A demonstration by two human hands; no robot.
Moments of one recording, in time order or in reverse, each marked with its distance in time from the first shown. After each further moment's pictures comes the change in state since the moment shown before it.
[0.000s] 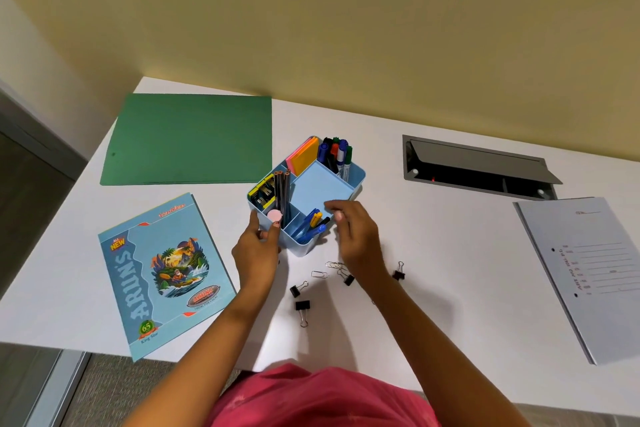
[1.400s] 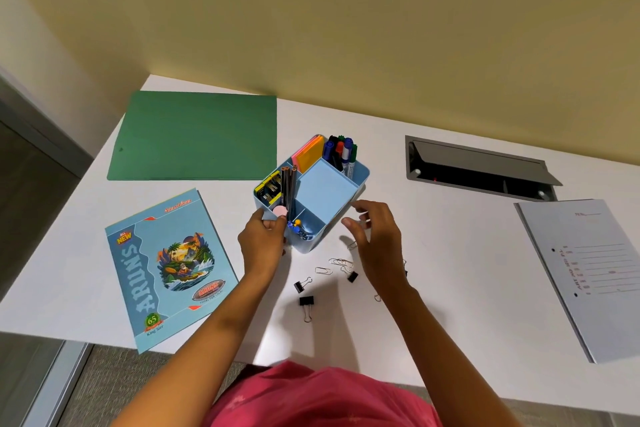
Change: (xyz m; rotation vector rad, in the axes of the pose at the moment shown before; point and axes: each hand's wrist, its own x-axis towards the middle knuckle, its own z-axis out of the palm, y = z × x) left_hand 0.008 0.004 -0.002 -0.119 -0.011 -0.002; right_hand -0.012 -0.003 -0.019 -0.138 0.079 0.127
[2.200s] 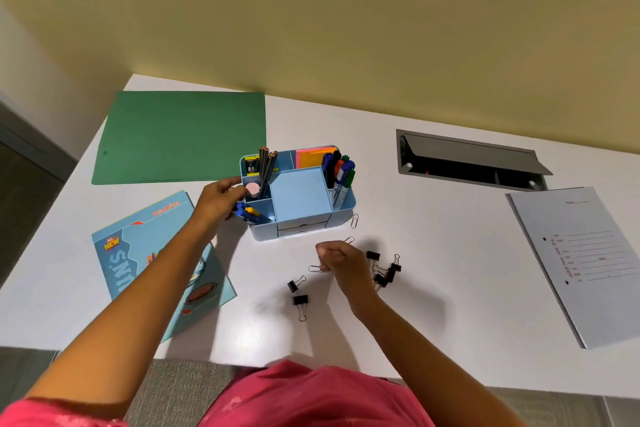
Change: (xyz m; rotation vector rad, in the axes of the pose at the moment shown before) left_hand 0.084 0.018 -0.043 -0.013 -0.252 -0.031; right_hand -0.039 0.019 0.035 0.394 -0.284 0.635
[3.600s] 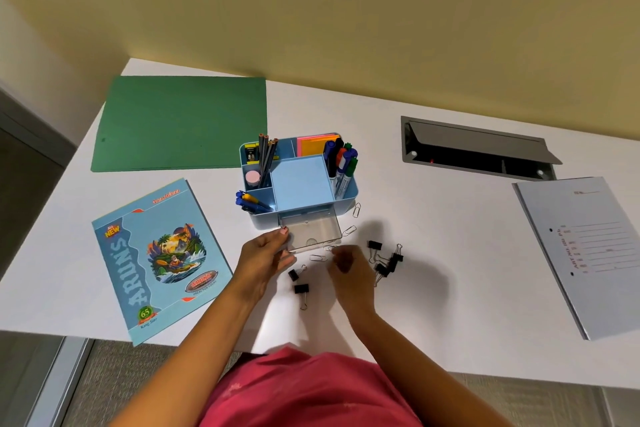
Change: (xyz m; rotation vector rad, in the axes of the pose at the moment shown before) left_hand -0.086 -0.056 0.064 -0.556 -0.142 -0.341; right_hand -0.020 0.027 0.007 -0.074 0.276 0.000
